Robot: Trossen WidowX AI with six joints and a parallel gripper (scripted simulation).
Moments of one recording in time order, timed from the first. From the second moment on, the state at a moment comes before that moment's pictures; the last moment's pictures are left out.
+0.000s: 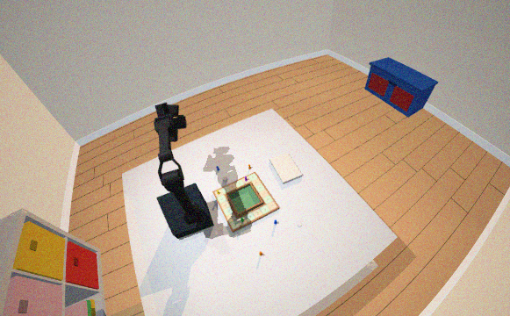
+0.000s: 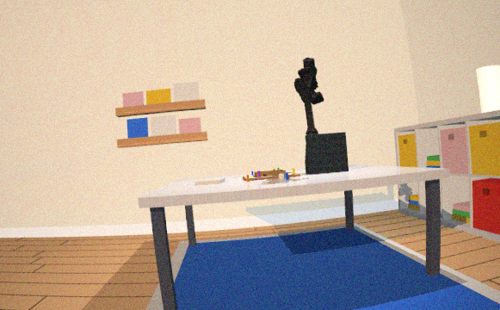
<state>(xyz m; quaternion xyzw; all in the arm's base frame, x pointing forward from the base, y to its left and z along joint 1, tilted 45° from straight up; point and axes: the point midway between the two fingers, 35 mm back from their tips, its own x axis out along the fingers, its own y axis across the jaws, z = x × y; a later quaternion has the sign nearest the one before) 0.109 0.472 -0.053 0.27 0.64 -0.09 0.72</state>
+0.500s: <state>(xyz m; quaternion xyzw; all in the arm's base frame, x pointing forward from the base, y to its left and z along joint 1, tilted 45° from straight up) 0.228 0.293 -0.127 0.12 0.57 -0.30 0.76</state>
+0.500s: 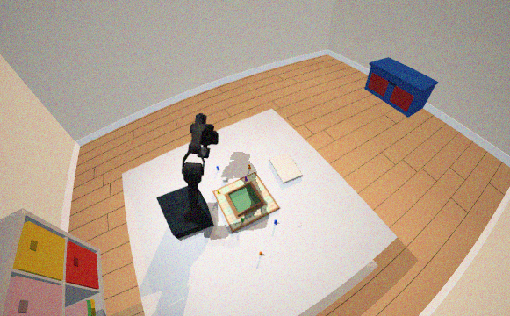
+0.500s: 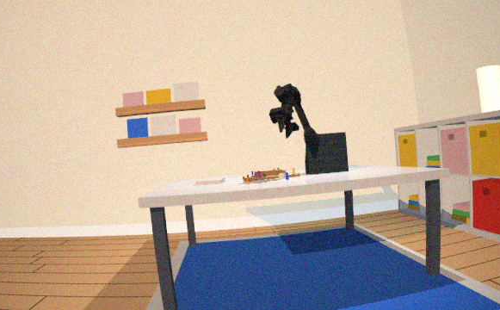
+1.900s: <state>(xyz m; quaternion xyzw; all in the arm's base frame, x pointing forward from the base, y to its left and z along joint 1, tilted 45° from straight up) 0.231 0.097 -0.176 -0.06 0.57 -0.45 0.68</state>
